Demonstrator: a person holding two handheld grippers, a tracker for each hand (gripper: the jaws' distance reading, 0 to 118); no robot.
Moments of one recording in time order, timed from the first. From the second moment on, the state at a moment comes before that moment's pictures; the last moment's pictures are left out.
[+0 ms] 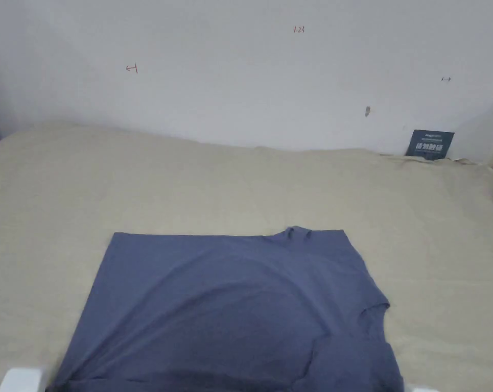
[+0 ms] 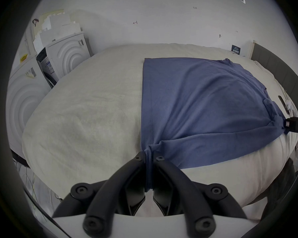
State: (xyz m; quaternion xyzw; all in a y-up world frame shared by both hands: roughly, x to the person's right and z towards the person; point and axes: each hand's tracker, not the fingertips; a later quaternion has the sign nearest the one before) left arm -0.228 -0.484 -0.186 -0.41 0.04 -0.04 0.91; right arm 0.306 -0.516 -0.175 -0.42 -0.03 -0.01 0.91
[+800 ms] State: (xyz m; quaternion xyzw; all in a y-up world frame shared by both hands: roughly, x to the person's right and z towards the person) left arm -0.244 -0.469 -0.122 -0.35 0.04 0.01 0.94; right arm 0.288 -0.471 -0.092 -0.32 -0.06 0.05 0.94
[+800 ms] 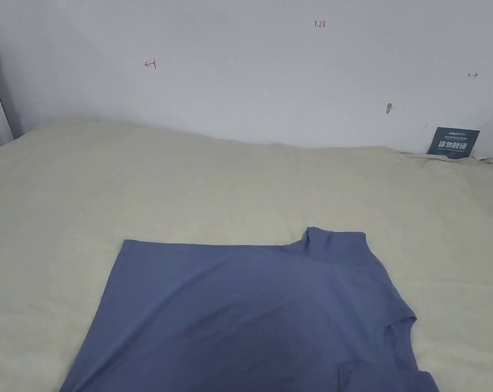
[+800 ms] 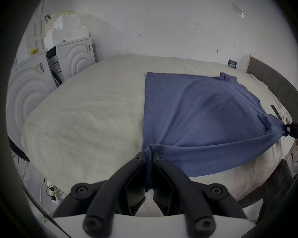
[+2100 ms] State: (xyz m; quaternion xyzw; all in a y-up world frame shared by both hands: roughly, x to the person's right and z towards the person) left arm -0.251 -0.478 -0.358 -0.36 0.04 0.01 0.93; right arm 0.289 -0.475 -0.337 -0.32 -0.04 0.02 0.95
